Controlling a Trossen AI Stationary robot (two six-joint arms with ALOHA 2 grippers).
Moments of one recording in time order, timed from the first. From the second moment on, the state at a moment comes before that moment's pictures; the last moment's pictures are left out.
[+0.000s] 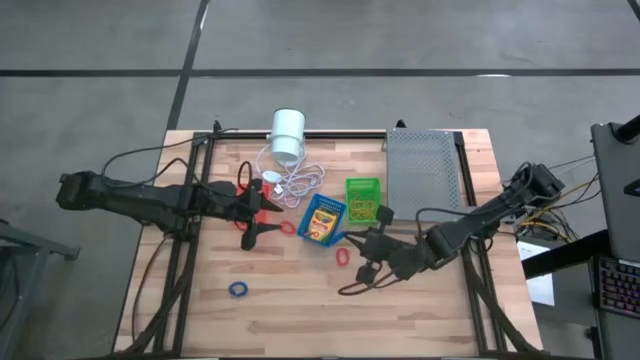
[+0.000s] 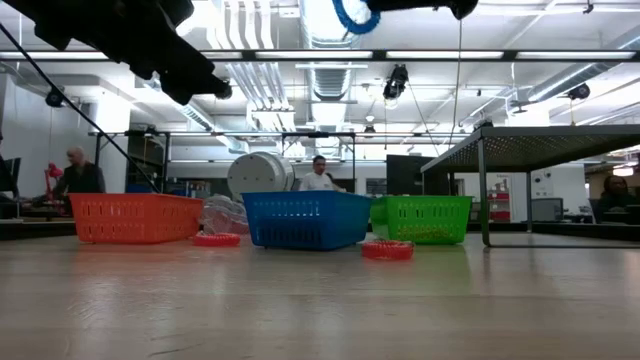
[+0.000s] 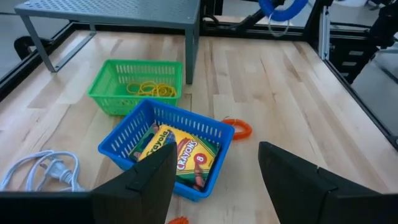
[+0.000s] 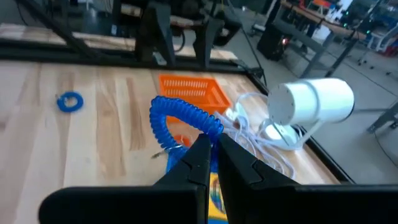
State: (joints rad) left arm -0.02 0.91 0.52 -0.04 0.03 -0.05; right arm 0.49 1.48 1.00 0.00 0.86 0.15
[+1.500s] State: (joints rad) left arm -0.02 1.06 0.52 0.23 -0.04 0.03; right arm 0.26 1.85 1.24 0.36 0.79 -0.25
